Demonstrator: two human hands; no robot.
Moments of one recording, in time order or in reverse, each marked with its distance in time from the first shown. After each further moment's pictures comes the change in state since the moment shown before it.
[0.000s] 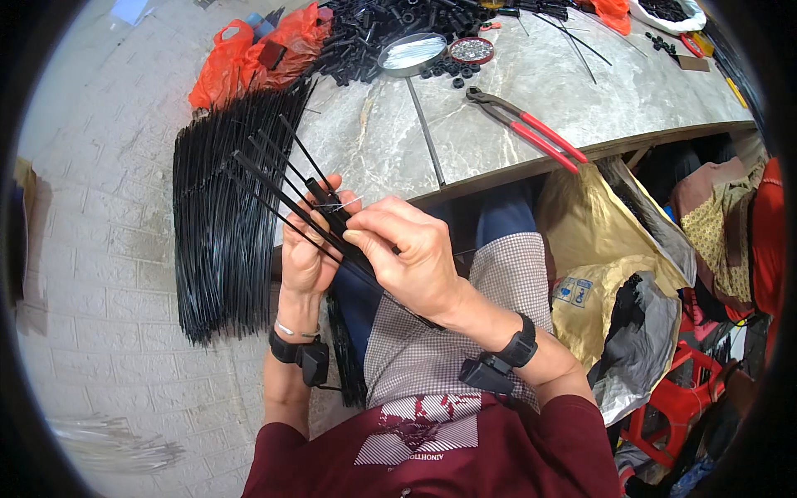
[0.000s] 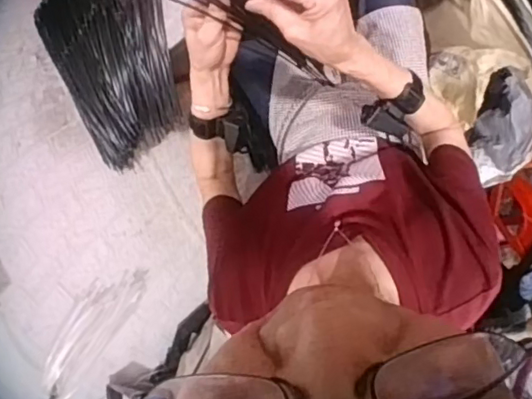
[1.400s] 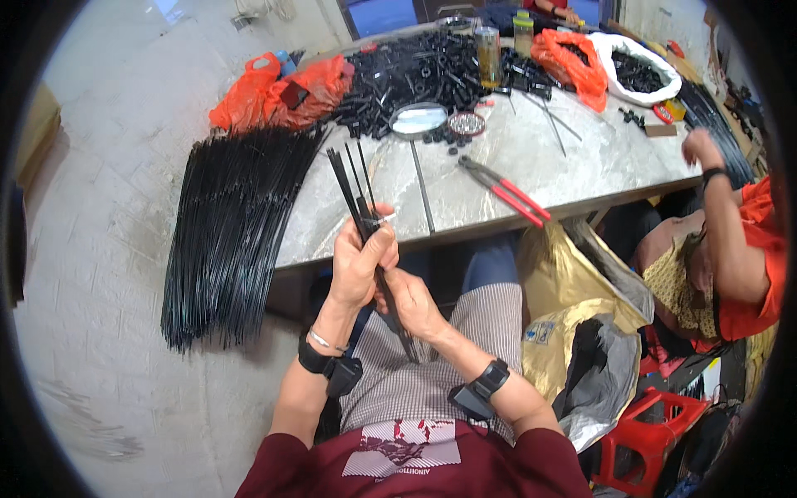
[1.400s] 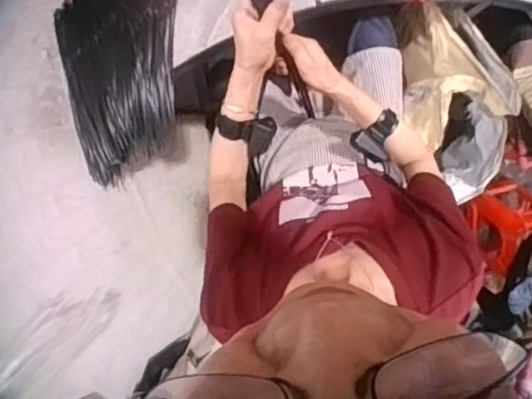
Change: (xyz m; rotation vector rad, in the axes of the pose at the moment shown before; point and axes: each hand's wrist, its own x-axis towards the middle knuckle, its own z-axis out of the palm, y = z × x) left_hand 0.016 -0.027 0.043 0.236 0.061 0.108; right_hand -0.052 0.049 0.001 0.525 -0.293 0.507
